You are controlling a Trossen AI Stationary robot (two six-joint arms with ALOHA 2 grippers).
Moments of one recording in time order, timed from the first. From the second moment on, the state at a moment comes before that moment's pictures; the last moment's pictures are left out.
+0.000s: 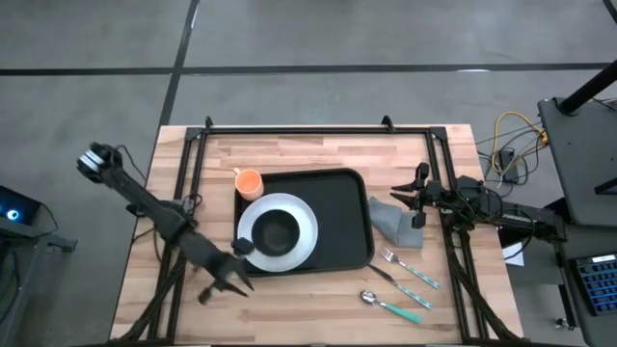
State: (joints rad) left arm -0.66 1.03 0.52 0.19 0.03 -0.06; right arm -0.20 0.02 0.03 -0.03 -0.04 -0.06
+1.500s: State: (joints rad) left arm -0.66 0.04 0.02 0.32 0.22 0.07; right arm -0.20 0.02 0.03 -0.03 -0.04 -0.06
